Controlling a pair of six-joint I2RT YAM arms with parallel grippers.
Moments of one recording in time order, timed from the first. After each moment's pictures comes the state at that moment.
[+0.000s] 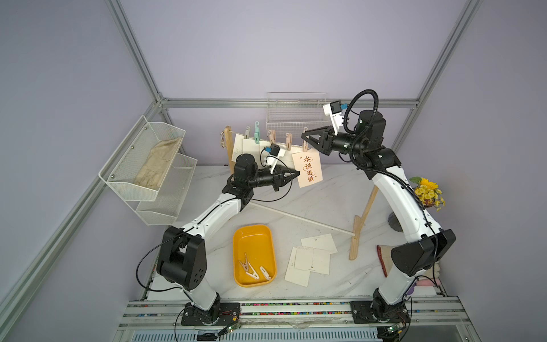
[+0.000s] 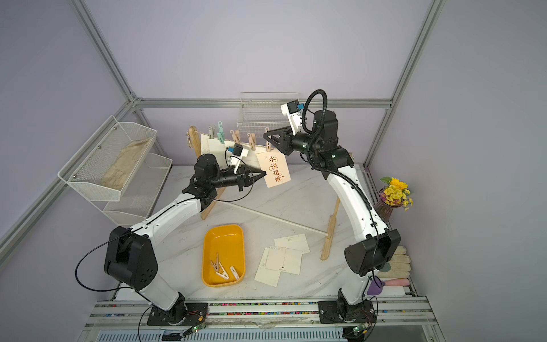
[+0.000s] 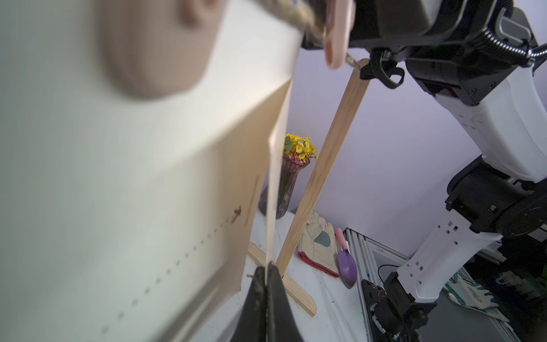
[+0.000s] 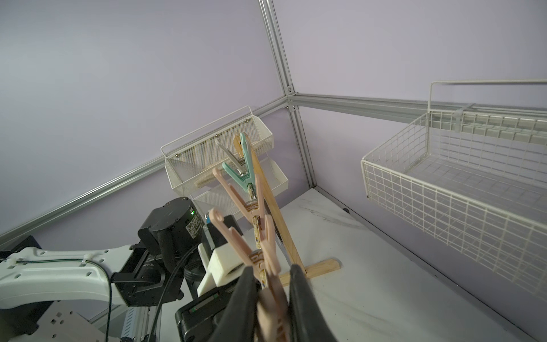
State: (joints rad) left arm -0.39 1.63 1.31 0.29 0.94 -0.34; right arm 0.32 1.75 2.04 -0.32 -0.81 0.25
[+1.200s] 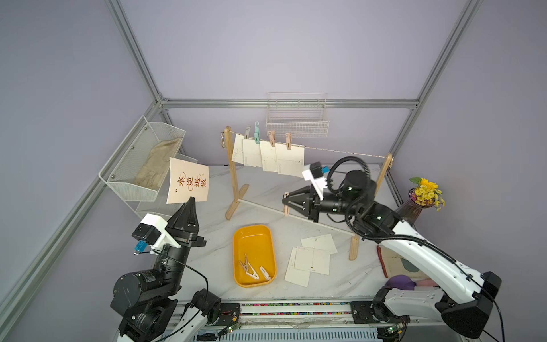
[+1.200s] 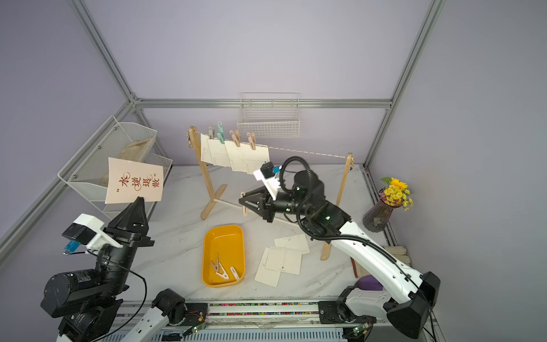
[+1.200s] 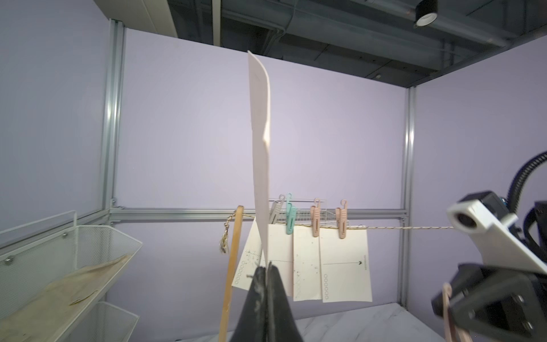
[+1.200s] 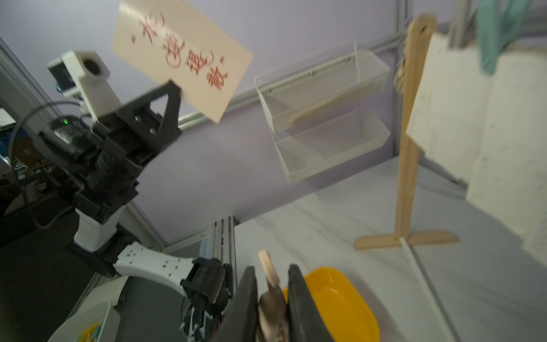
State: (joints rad) left arm -0.47 0.33 0.89 -0.11 -0.28 0.06; right arm 0.81 1.29 1.21 -0.12 -0.61 0.22
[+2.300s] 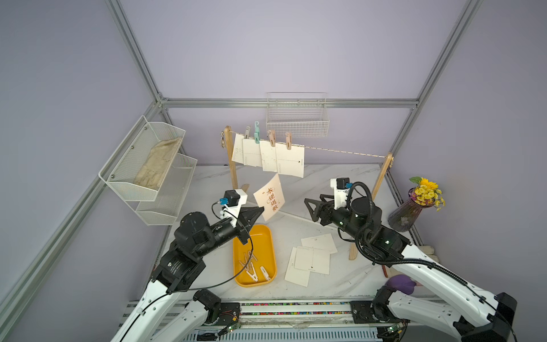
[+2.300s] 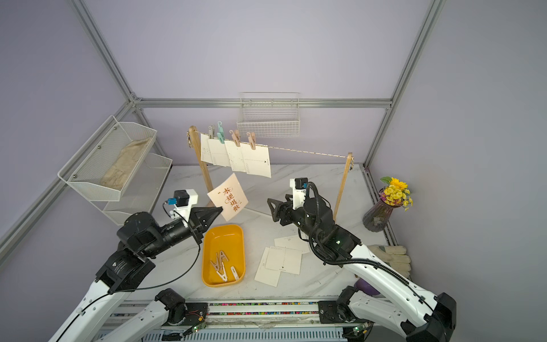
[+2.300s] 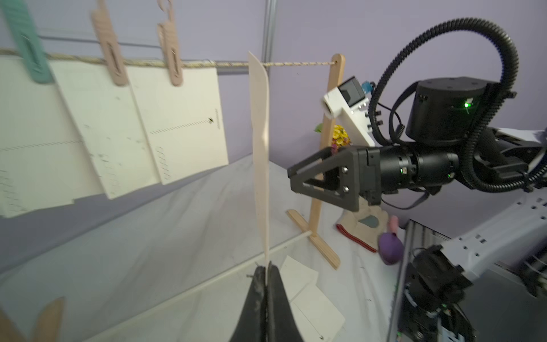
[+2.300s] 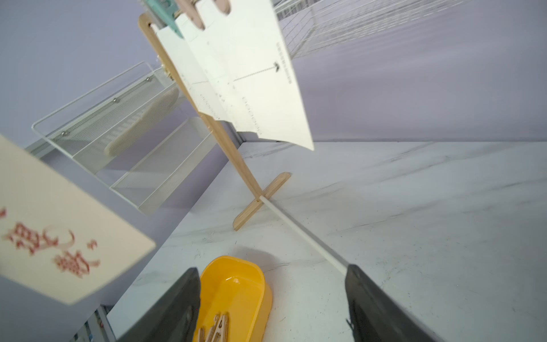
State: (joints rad) left arm -0.58 0.73 0.93 -0.32 0.41 -0.14; right arm 0.74 0.98 0.93 -0.15 0.16 0.47
